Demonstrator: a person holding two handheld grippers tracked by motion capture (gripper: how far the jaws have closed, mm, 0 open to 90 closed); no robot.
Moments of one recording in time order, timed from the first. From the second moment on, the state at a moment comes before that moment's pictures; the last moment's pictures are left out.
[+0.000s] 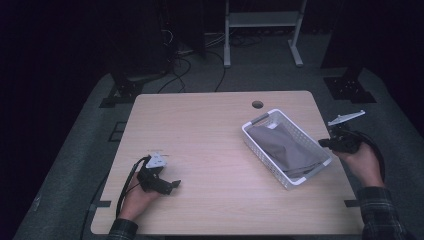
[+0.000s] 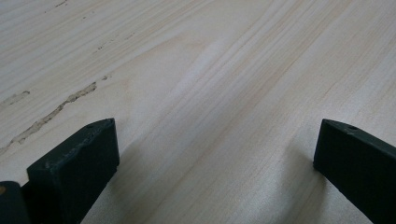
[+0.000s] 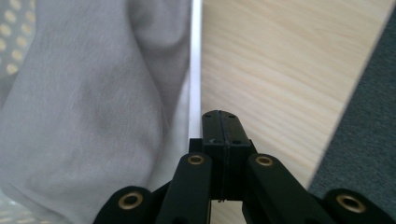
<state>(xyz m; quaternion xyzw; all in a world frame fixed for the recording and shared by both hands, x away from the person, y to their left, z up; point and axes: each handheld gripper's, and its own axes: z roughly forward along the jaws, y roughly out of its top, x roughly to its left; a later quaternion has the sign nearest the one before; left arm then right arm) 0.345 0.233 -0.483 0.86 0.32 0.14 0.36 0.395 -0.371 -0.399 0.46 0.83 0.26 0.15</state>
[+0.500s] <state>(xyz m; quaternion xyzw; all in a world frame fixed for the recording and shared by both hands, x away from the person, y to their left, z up) 0.344 0.232 -0.483 0.86 0.32 0.14 0.36 0.374 -0.328 -0.401 0.43 0.84 0.30 0.15</state>
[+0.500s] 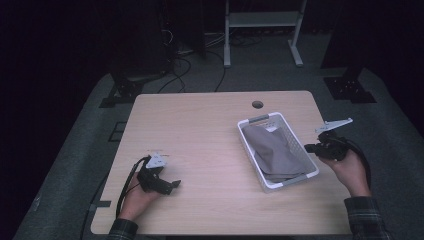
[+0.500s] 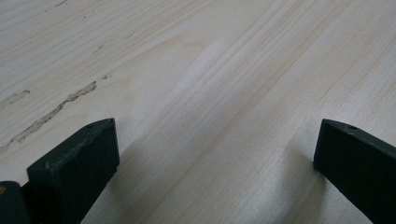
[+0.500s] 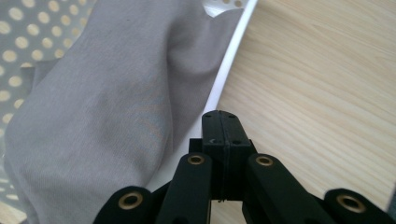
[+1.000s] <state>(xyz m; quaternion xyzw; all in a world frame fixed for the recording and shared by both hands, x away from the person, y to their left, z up) 0.345 0.232 -0.483 0.86 0.32 0.14 0.36 0.351 -0.296 -0.404 0.40 0.85 0.32 0.14</state>
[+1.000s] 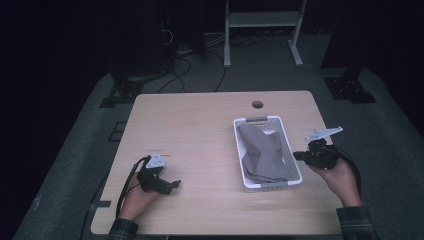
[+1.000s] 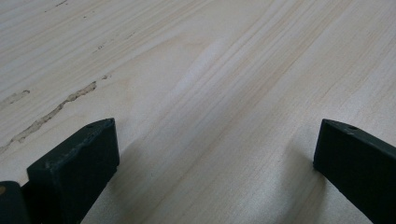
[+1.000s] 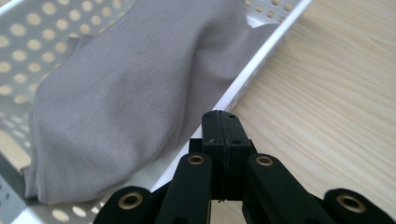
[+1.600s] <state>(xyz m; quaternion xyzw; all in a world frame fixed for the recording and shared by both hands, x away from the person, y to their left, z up) 0.344 0.232 -0.483 0.86 0.32 0.14 0.36 0.348 -0.290 -0.410 0.41 0.83 0.33 0.16</state>
